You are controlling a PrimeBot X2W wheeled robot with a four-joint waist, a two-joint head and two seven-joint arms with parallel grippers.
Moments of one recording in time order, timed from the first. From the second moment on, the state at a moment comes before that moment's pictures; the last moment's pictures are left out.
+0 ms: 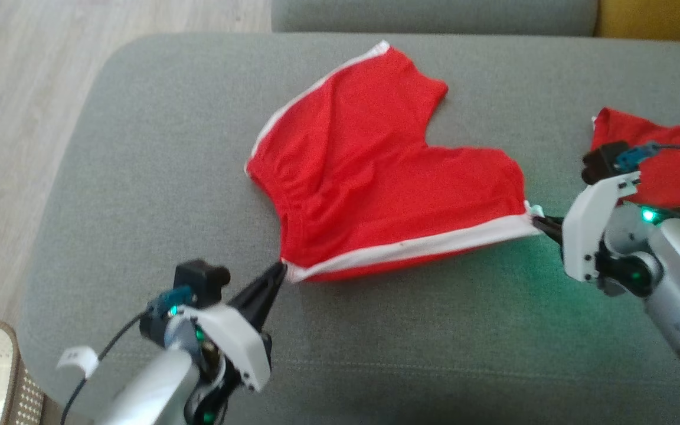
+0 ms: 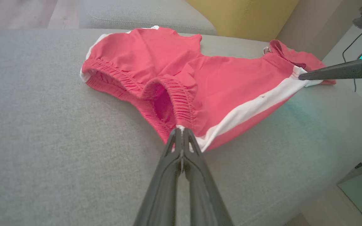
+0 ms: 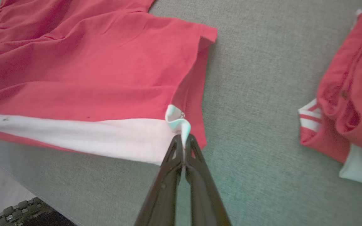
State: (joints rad) left arm -0.35 0.25 -0.73 0.49 -0.61 -0.11 -0.17; right arm -0.69 -0.43 0.64 0.78 0.84 0.13 0.42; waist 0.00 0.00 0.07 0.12
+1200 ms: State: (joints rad) left arm -0.14 0.40 -0.76 0.03 -0.78 -0.09 -0.01; right arm -0.53 -0.69 0.52 0.38 1.05 0.13 0.80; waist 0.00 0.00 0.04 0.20
